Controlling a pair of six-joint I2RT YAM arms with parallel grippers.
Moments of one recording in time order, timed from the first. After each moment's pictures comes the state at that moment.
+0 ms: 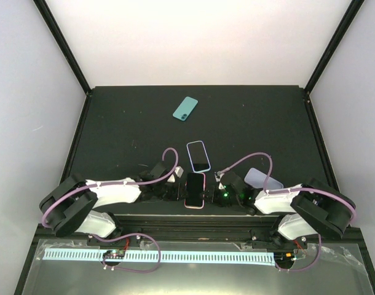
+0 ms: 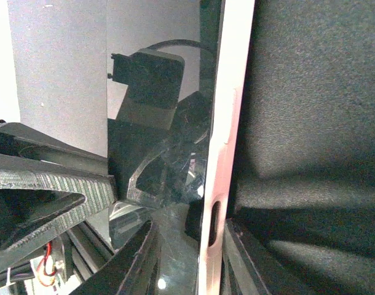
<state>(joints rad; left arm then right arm) -0.81 1.38 0.46 0.01 0.36 -0.82 0.92 1.39 0.29 0.38 -0.26 1.10</state>
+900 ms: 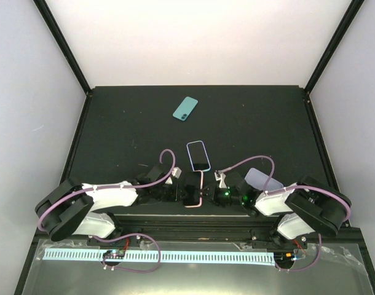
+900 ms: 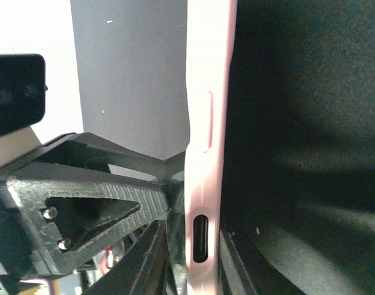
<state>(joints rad) -0.82 1.33 0.40 0.07 0.35 -0.84 0.90 1.44 0.22 0.69 -0.34 1.25</state>
